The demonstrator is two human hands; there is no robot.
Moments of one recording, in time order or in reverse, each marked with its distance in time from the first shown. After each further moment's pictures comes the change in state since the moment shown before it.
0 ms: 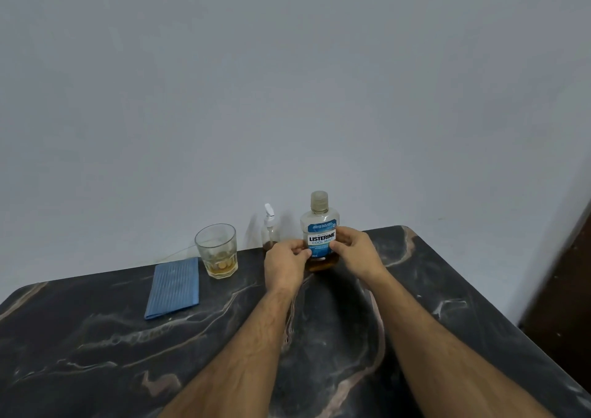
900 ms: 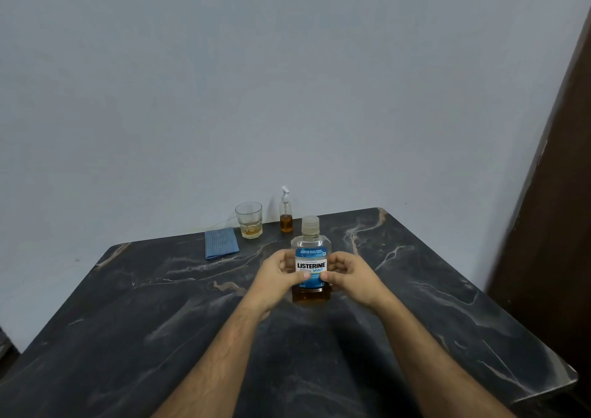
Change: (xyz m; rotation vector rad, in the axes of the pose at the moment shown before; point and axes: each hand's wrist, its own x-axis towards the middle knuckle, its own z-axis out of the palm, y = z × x) left_hand -0.226 -0.002 -0.134 -0.308 -0.372 0.017; right_hand -0.253 -0.045 -0.001 -0.007 -0.240 -0.069
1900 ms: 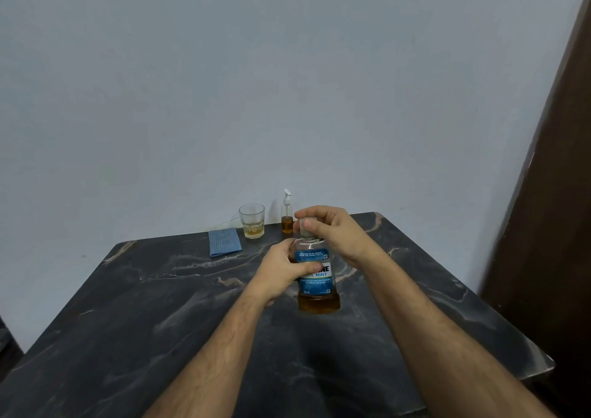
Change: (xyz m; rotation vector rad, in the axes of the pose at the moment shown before) left_hand -0.023 0.034 -0.001 0.000 -0.093 0.129; right_hand -0.002 -0.109 0.008 0.160 -0.052 -0.235
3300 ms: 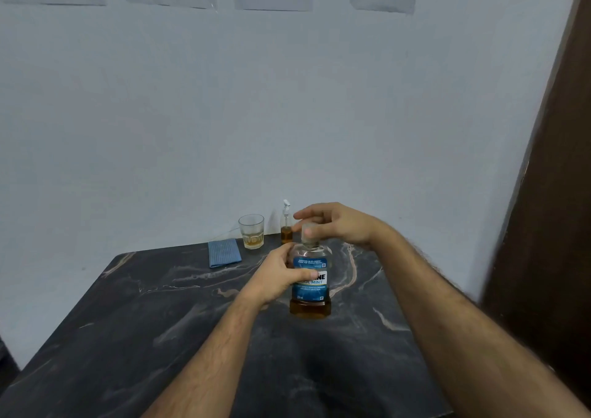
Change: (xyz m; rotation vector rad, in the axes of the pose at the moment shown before) left_hand 0.002 0.012 -0.010 0.058 -0.038 -0.046; right_hand 0.016 -0.041 -0.028 -0.329 -0.283 0.078
